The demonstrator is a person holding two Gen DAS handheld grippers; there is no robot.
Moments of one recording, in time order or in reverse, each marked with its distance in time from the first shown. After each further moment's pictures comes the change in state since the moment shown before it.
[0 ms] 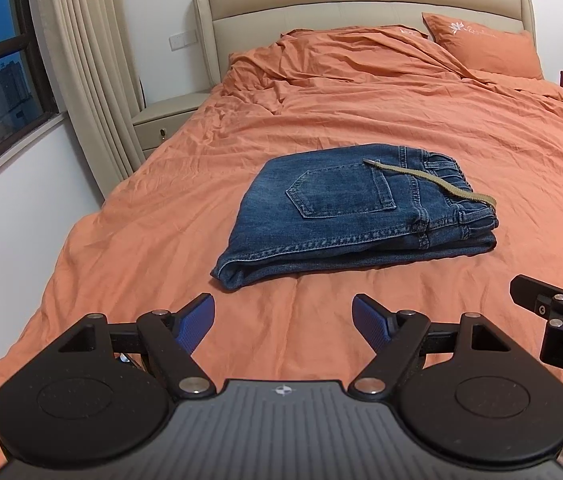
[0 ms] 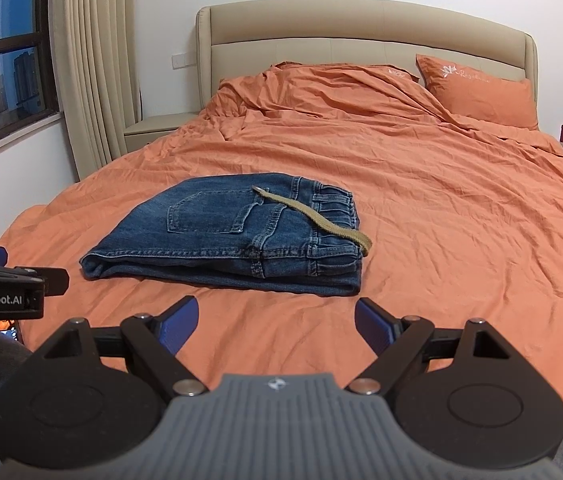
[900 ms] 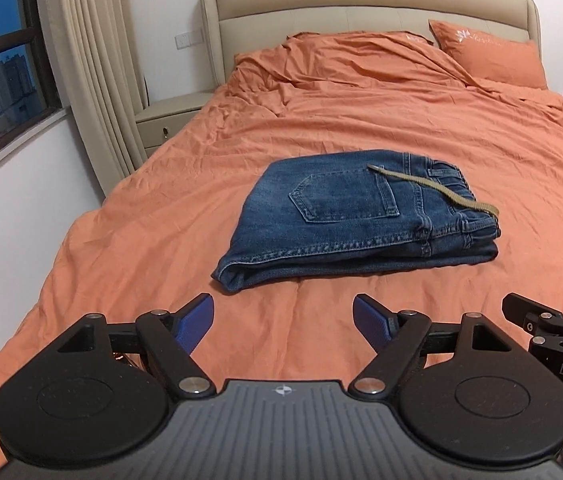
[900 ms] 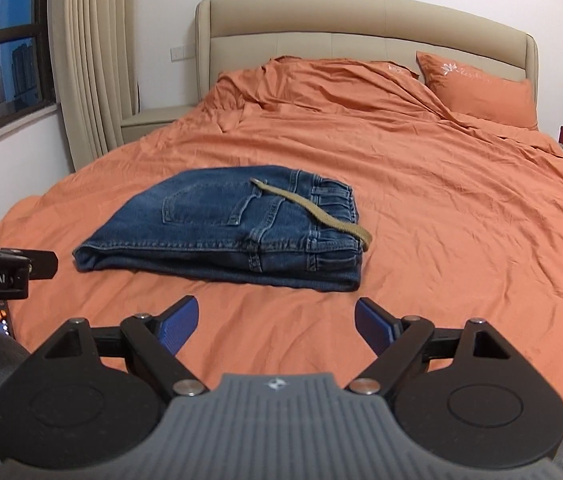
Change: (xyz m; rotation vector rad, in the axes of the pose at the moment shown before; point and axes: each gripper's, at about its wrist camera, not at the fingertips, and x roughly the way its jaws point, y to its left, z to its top) left arm 0.003 0.004 -0.001 -0.020 -0.008 -0.004; right arm 0.014 0.003 -0.004 -0.019 0.025 -0.019
